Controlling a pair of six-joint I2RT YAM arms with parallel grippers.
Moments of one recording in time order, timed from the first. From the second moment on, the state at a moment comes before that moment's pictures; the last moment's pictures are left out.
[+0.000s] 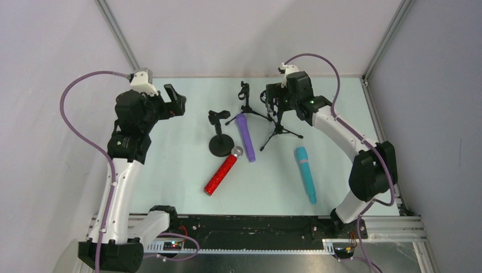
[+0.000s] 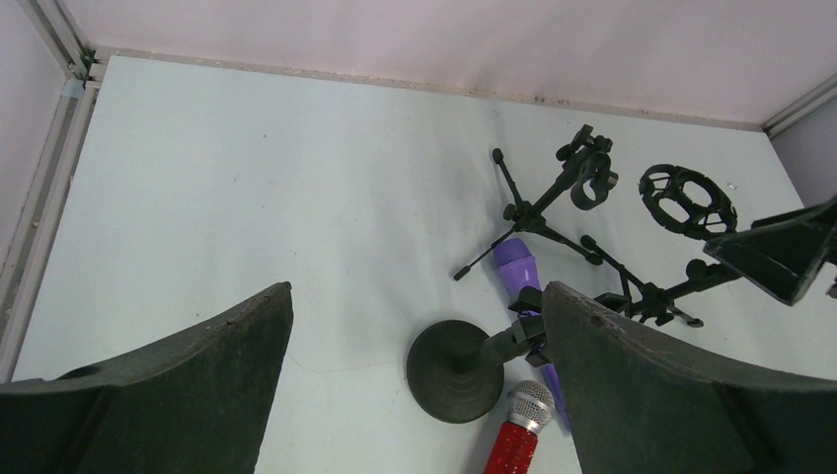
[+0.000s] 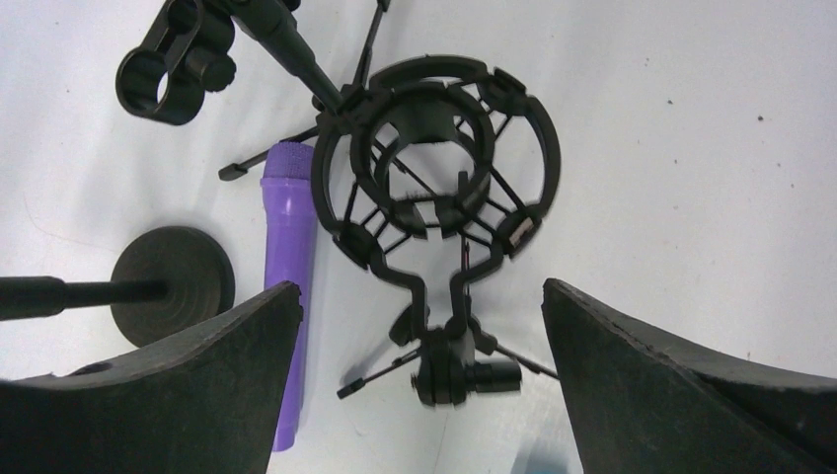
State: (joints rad) left arm -0.06 0.98 1.17 -0.43 0.09 -0.23; right arm 0.46 1.67 1.43 -0.33 0.04 0.18
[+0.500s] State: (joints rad) left arm -0.06 0.98 1.17 -0.43 0.09 -0.23; right arm 0.46 1.80 1.56 -0.50 0.04 0.13
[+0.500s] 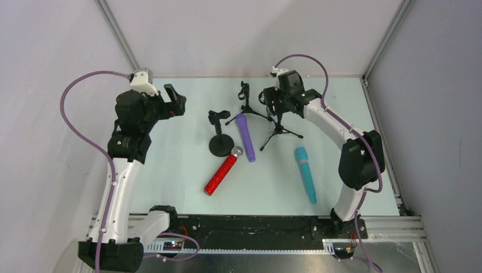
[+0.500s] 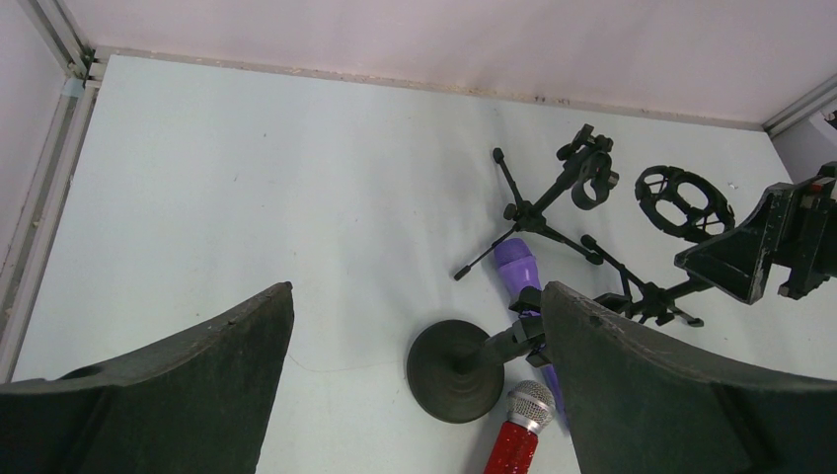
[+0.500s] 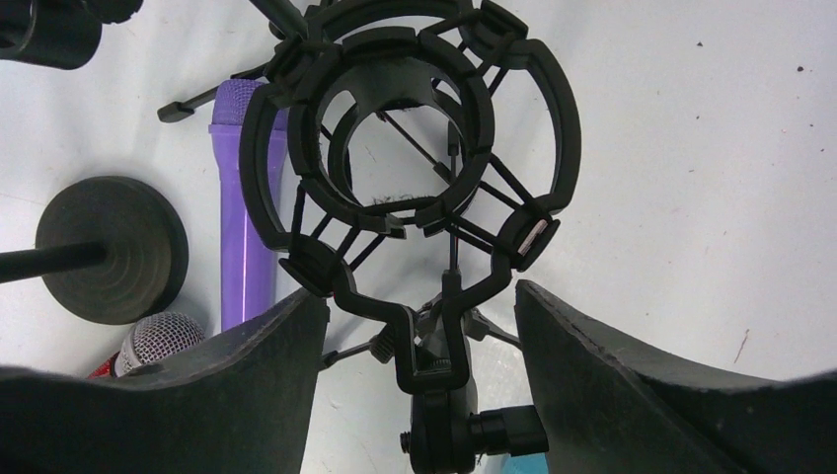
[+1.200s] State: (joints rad) left arm -0.06 0.99 1.17 -0.43 0.09 -0.23; right arm 0.46 1.79 1.56 -0.49 0.02 0.13
